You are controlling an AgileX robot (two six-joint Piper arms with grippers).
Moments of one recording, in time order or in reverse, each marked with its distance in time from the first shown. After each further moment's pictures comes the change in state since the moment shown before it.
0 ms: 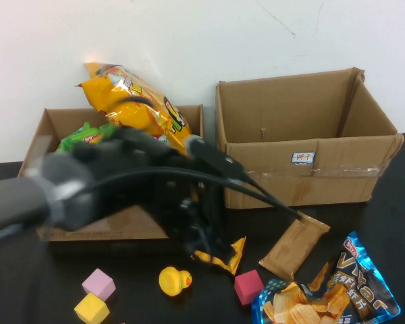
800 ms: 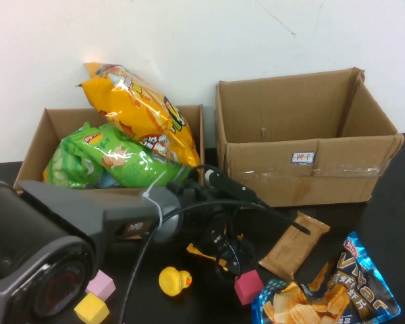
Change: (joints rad) right arm 0.000 0.000 0.000 0.000 0.000 0.000; left arm -0.014 0.437 -0.134 0.263 -0.335 -0.381
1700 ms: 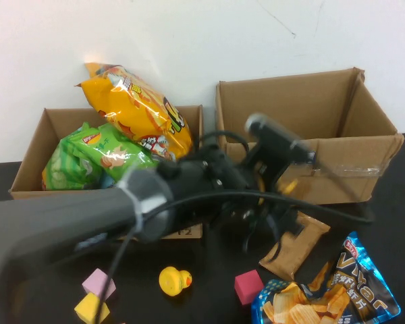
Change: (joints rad) right arm 0.000 0.000 0.000 0.000 0.000 0.000; left arm -0.122 -0.259 -0.003 0.064 0.007 0.007
